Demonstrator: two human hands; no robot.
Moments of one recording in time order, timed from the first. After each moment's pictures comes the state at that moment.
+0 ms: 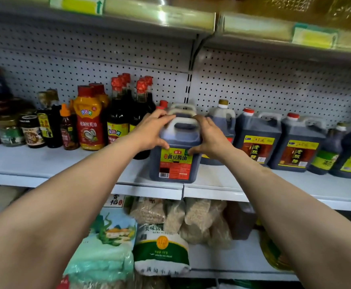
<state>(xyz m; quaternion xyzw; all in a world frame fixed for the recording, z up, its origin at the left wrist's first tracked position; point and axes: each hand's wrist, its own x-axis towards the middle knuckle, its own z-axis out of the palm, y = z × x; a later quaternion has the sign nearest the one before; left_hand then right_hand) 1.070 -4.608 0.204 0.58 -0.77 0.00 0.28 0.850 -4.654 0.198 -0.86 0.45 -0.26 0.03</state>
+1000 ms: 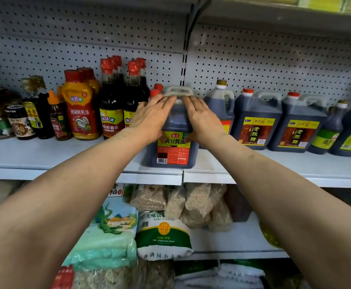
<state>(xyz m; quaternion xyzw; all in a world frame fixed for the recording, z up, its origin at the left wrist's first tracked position) 1.046 -4.599 0.193 0.62 -0.75 0.20 0.15 0.875 -4.622 0.196 -0.85 0.47 -0.17 -0.14</state>
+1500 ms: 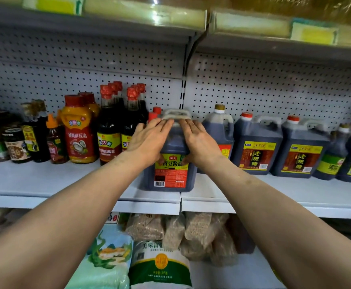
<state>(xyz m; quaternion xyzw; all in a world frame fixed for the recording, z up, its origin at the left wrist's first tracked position) 1.046 -4.619 0.193 0.63 -0.73 0.25 0.13 0.877 -4.643 0.200 -0.86 0.47 -0.16 -0.14</state>
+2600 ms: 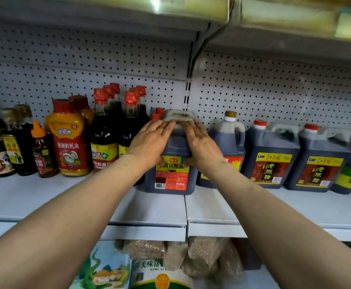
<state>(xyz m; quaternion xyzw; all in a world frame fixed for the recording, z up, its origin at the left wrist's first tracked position) 1.071 -4.689 0.189 0.62 -0.74 0.22 0.14 0.898 -4.709 0.195 -0.85 0.48 -0.19 -0.10</state>
